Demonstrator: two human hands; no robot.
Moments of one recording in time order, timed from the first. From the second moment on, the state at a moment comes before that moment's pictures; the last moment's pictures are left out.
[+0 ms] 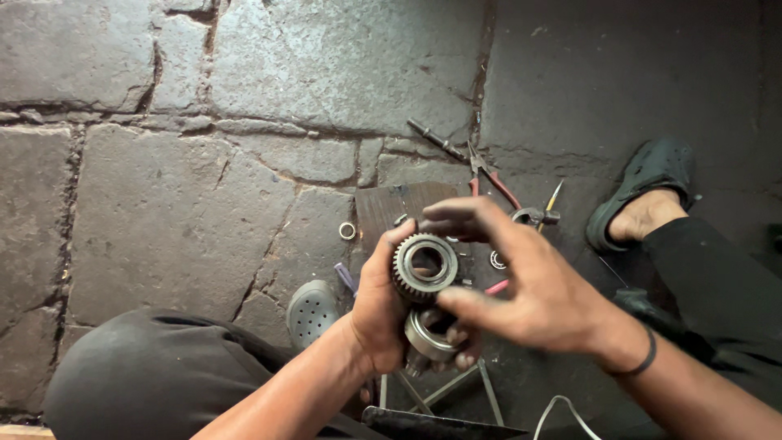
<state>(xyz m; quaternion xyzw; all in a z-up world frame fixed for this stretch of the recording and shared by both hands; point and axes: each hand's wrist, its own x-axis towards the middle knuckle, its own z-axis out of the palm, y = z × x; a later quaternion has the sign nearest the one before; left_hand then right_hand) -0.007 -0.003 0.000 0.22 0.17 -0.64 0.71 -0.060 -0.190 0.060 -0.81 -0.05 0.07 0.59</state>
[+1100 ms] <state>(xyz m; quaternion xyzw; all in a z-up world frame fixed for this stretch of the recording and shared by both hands) 0.000 -0.007 -0.013 0.34 0.15 -0.55 0.75 -0.062 -0.176 0.059 -0.94 -0.04 -0.19 0.29</state>
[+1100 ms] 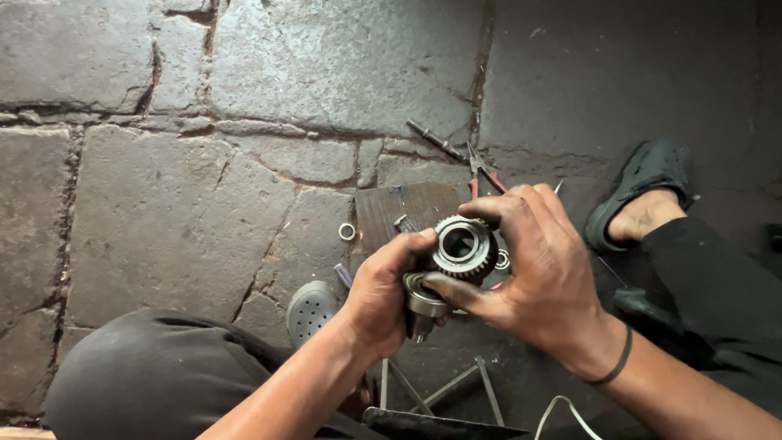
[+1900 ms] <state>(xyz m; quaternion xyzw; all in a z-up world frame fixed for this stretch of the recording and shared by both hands) 0.023 0.000 -0.084 0.53 0.27 -0.38 0.70 -0.062 -0.256 0.047 -0.83 0.27 -0.05 0.48</state>
